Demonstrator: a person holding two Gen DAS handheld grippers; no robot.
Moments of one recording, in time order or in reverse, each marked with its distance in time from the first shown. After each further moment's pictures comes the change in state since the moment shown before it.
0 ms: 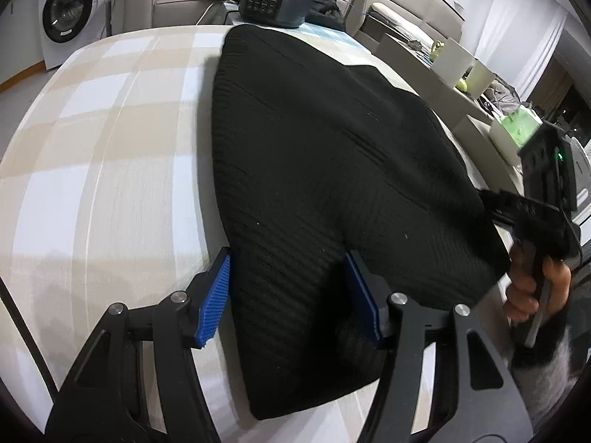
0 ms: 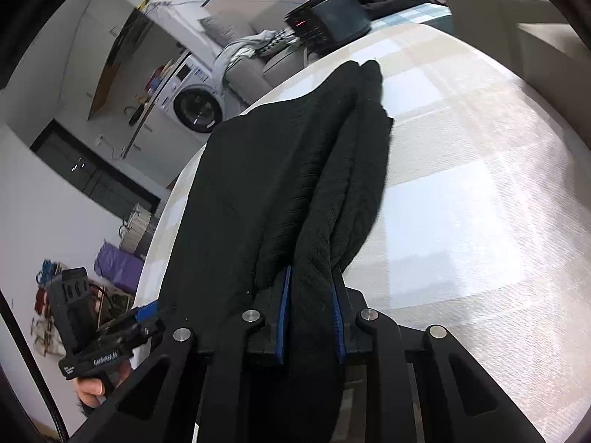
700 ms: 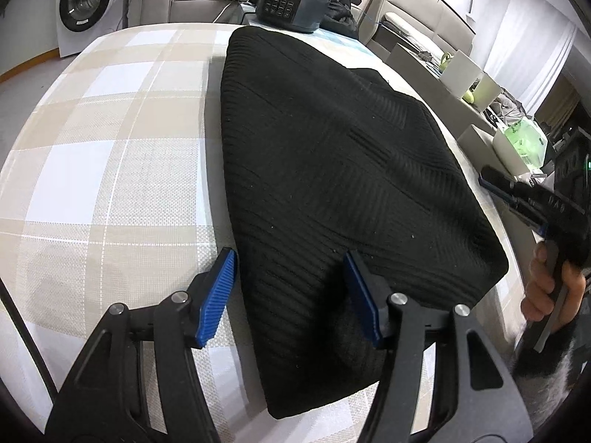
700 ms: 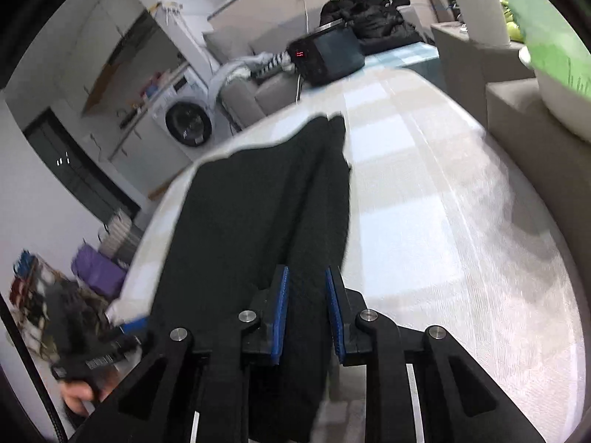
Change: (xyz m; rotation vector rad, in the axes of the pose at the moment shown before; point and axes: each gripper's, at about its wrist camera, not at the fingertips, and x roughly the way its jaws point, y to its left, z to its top) left arm -0.013 0.007 -0.016 -0.052 -0.023 0.017; right arm -0.052 0.018 -0.002 -0.054 -0.147 -0.082
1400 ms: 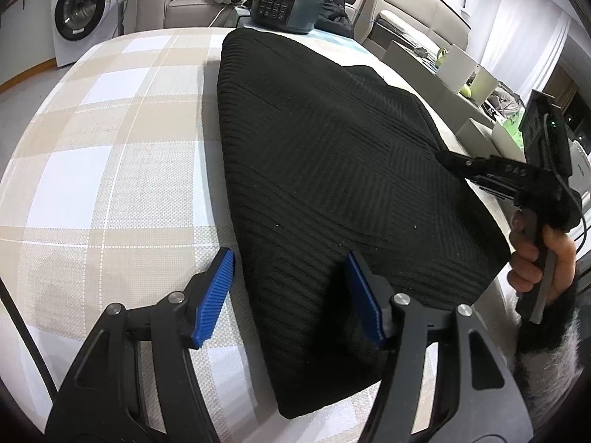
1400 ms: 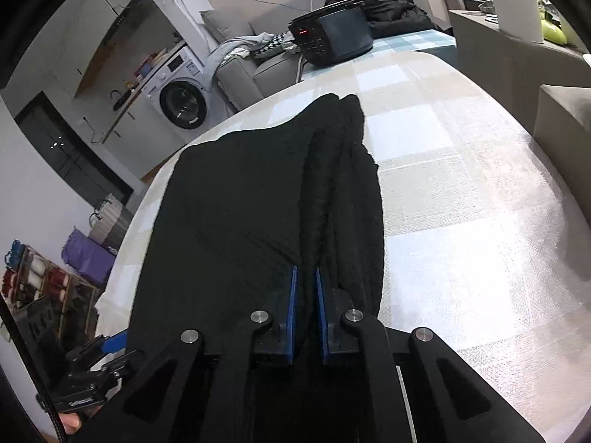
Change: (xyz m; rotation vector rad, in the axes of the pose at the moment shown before) left arm 0.003 -0.003 0.001 0.022 -0.001 0.005; right arm 0.061 0.007 0.020 -0.011 0.118 -0.019
